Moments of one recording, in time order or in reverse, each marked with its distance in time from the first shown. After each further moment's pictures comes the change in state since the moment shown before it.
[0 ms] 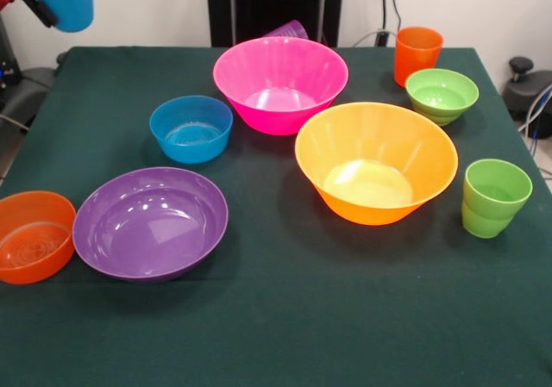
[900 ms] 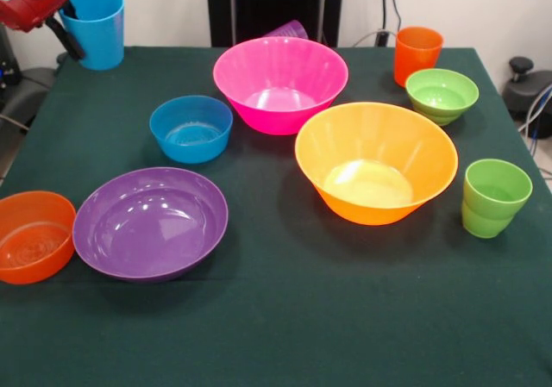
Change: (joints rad) arm -0.025 -0.001 0.000 0.128 0.028 -0.311 0.089
